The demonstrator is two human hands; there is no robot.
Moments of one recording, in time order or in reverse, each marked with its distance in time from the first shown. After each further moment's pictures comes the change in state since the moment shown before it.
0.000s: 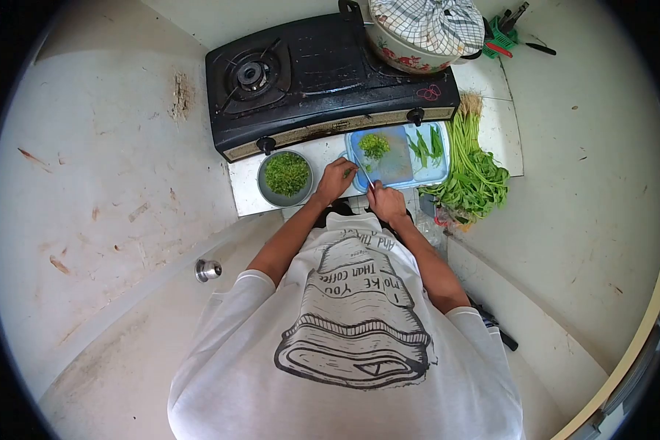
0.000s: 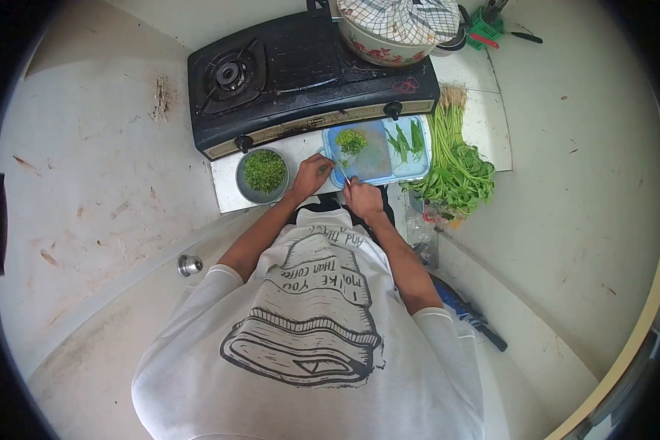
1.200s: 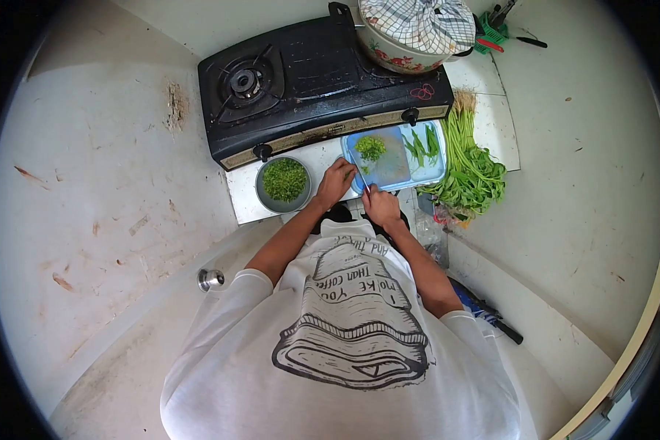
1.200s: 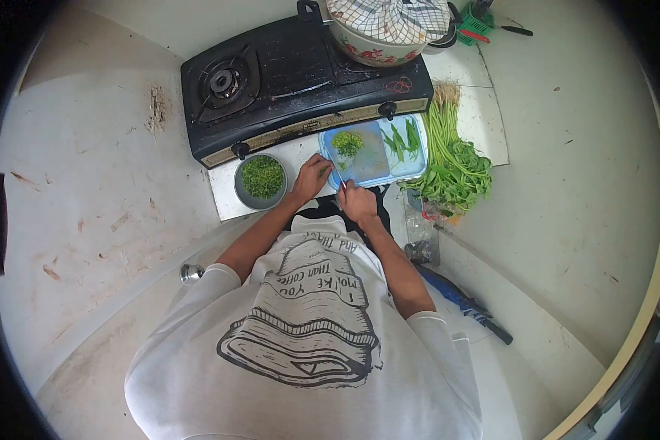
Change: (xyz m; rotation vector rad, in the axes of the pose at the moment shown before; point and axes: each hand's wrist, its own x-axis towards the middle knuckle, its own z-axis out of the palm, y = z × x) left_hand 0.003 -0.005 0.006 0.028 -0.005 0.070; right_hand -0.005 -0.012 0.011 0.032 0.032 0.065
